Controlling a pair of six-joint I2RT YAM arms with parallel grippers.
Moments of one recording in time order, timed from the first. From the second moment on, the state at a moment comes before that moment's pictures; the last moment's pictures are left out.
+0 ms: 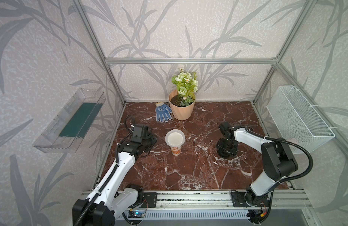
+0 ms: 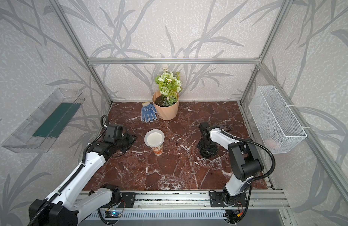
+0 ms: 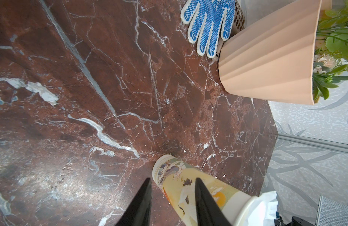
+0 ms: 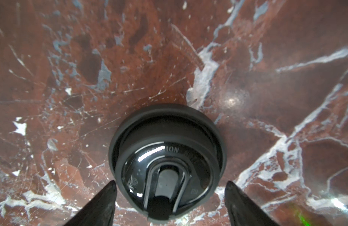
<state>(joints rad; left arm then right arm) -0.19 1.02 0.81 -0.63 0.09 -1.07 0.34 1.68 1.02 -0.87 0.01 0.98</state>
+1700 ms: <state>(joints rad) -0.11 1.14 0.73 -0.53 0.21 -1.02 0.43 1.56 1.21 -1.09 -0.01 0.71</state>
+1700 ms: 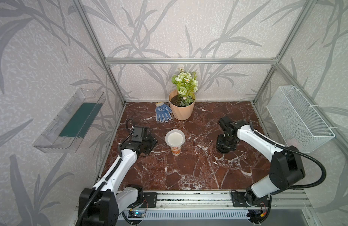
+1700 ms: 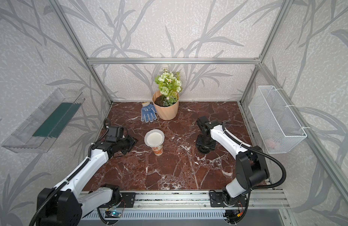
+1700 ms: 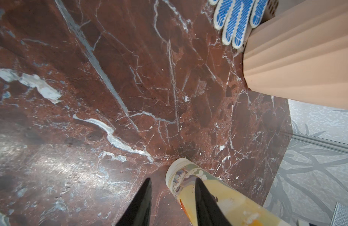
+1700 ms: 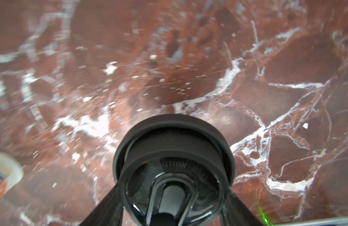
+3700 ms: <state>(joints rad) -0.38 1.61 0.69 -0.13 0.51 -1.10 0.80 1.94 2.23 -1.59 -0.08 0.46</state>
